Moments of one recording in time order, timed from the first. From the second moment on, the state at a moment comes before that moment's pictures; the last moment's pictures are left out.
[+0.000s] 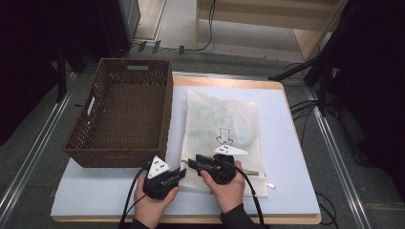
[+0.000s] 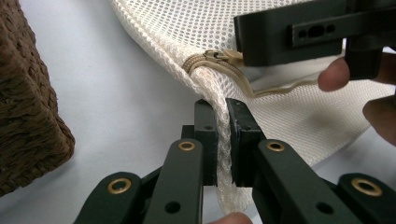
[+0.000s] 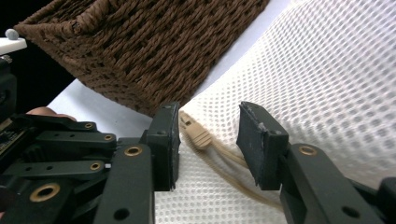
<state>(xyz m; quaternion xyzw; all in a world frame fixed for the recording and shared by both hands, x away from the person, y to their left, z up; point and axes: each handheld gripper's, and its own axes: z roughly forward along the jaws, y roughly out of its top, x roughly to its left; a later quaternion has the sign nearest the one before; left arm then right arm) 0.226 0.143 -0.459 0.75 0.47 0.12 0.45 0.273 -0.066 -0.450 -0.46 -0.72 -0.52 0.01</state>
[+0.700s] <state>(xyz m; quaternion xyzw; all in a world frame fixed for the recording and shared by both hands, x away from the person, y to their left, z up) 0.226 0.143 -0.458 0.75 0.48 0.11 0.45 0.267 -0.059 -0.456 -0.46 -0.70 -0.54 0.04</state>
